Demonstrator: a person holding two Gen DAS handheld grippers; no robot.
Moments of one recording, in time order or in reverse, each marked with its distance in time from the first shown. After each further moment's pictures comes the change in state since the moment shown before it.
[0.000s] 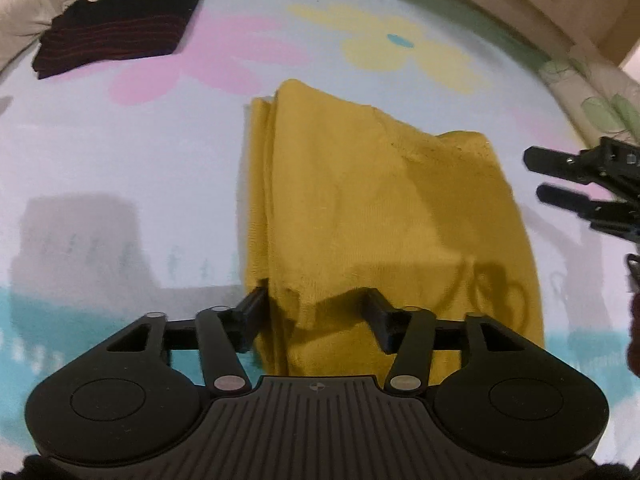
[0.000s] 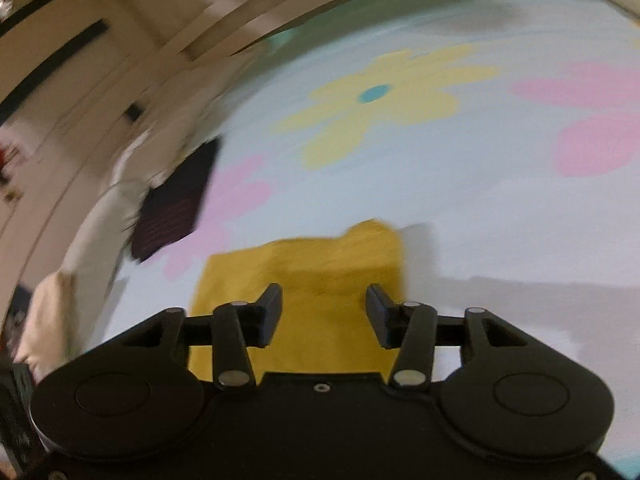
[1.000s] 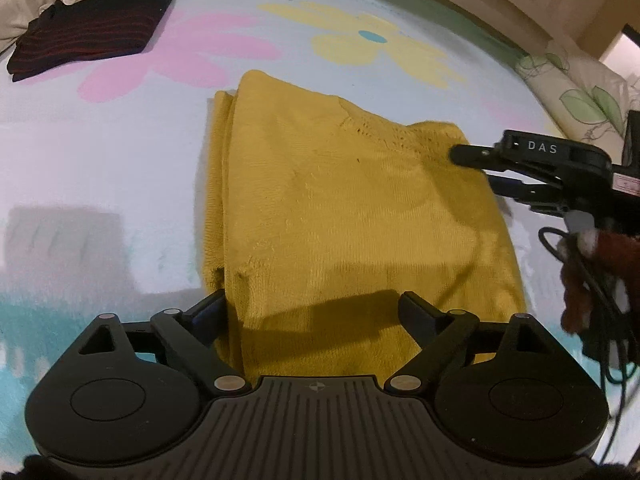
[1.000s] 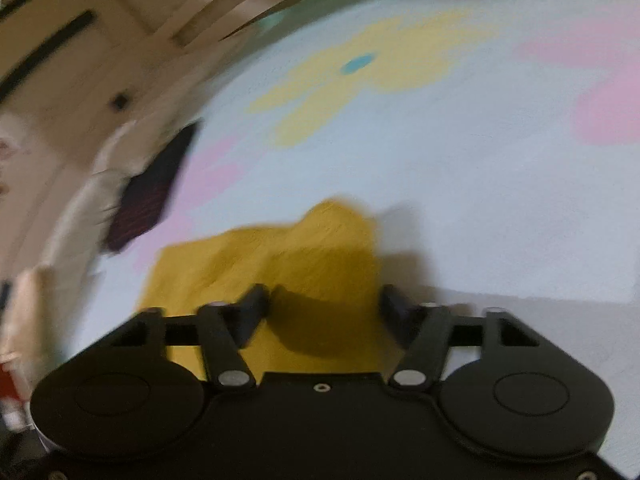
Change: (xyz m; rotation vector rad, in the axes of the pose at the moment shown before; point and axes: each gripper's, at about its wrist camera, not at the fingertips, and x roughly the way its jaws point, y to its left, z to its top) left arm 0.009 -0.013 -0.011 0.025 -0.015 -0.045; right arm 0.047 -0.031 -0.004 -0.020 0.019 -0.022
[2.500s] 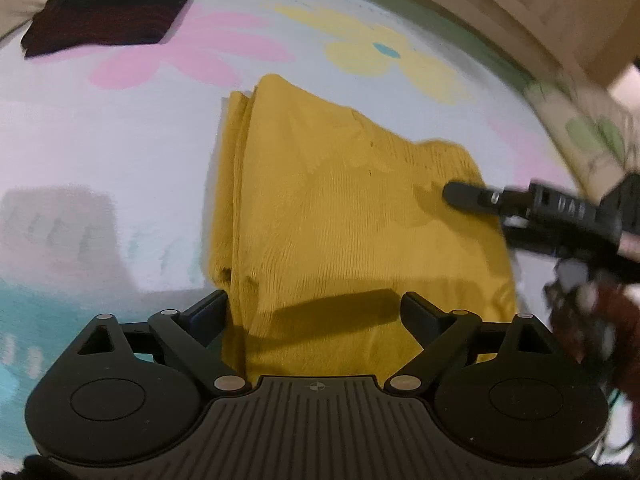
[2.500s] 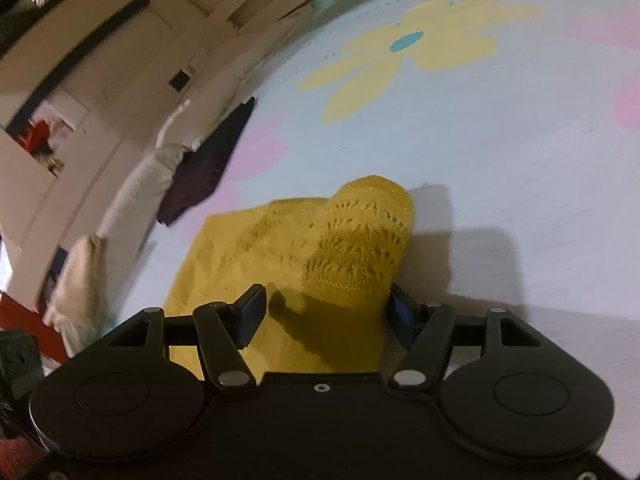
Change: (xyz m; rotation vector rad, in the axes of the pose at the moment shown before) left arm -0.001 0.010 -0.002 -0.118 -0.033 -0.030; right arm -0.003 -0.031 -0.006 -0.031 0.088 0.287
